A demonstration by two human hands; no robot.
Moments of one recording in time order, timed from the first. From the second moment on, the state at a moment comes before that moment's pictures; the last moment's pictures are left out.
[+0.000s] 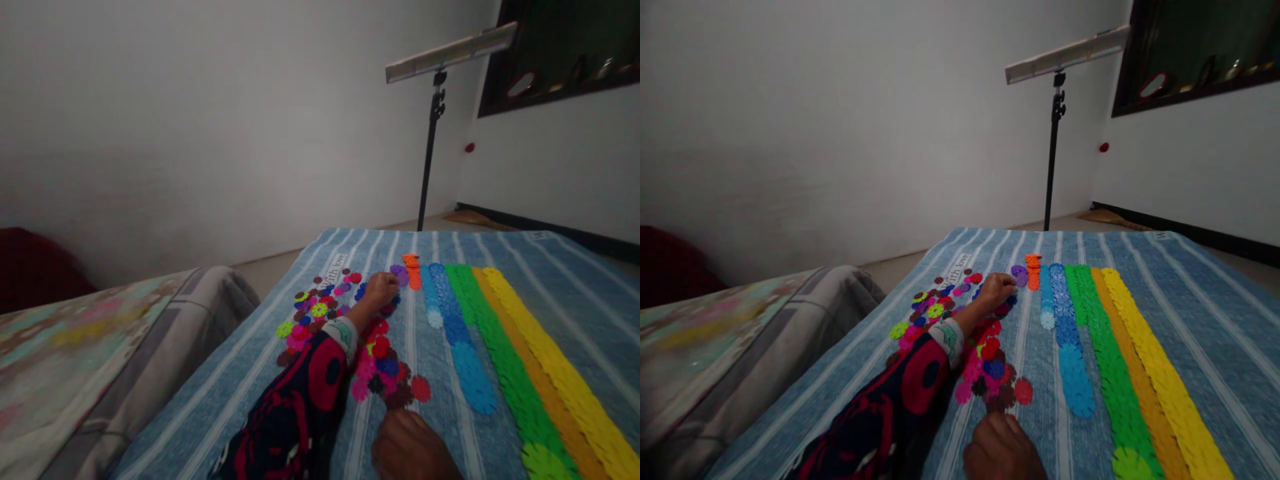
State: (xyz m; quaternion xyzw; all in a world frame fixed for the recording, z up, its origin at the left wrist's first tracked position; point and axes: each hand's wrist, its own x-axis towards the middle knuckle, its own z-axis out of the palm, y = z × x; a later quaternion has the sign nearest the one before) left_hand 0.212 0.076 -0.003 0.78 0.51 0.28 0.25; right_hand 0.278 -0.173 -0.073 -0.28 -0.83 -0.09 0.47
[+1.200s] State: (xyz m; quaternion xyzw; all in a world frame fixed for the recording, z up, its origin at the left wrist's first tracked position) left_hand 0.047 -0.057 0.002 0.83 0.54 0.14 0.00; right_hand 0.299 -0.200 -0.040 -0.31 -0.87 0.07 0.37
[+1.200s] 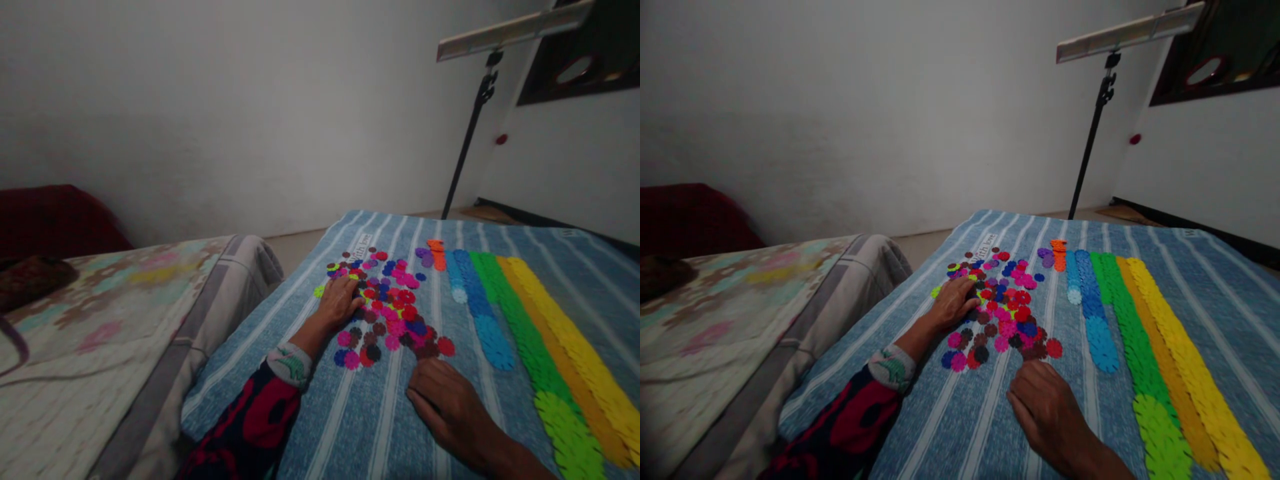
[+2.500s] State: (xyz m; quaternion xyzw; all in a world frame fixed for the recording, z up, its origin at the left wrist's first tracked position) left_hand 0.096 -0.083 0.010 0.83 0.55 0.07 -0.02; right_hand 0.297 -0.198 -0.041 -0.32 -0.88 0.04 0.35
